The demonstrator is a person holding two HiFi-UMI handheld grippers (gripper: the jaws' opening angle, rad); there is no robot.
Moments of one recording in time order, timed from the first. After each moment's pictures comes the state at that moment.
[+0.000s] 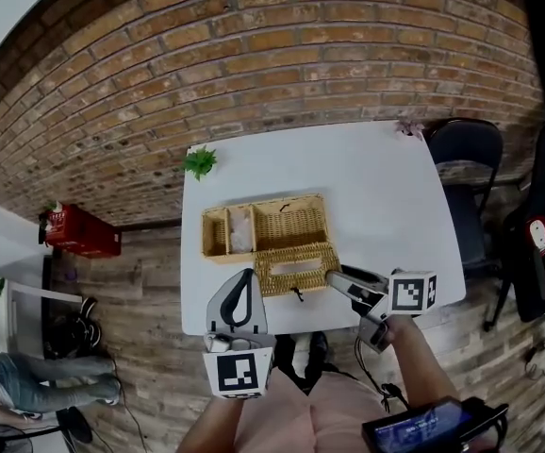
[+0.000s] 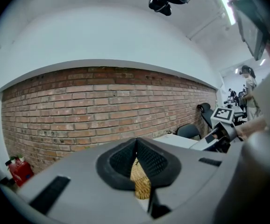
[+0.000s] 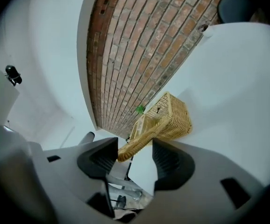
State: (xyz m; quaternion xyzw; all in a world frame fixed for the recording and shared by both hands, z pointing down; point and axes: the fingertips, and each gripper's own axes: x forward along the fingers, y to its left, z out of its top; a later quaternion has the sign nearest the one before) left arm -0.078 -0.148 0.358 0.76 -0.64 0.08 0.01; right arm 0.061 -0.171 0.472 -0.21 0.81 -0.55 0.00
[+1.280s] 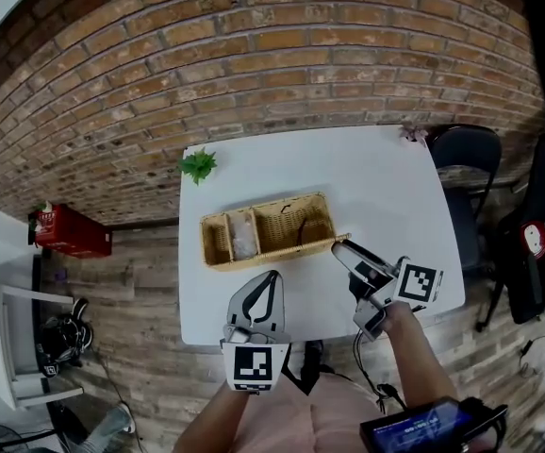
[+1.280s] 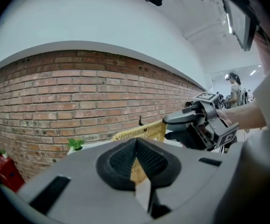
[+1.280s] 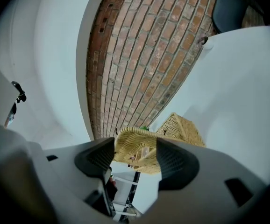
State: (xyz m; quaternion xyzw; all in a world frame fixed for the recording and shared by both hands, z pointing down) left arm -0.059 -0.176 0.405 0.81 -0.57 0.12 0.04; right arm 0.053 -0.240 0.431 -0.27 0.79 -0.54 0.11
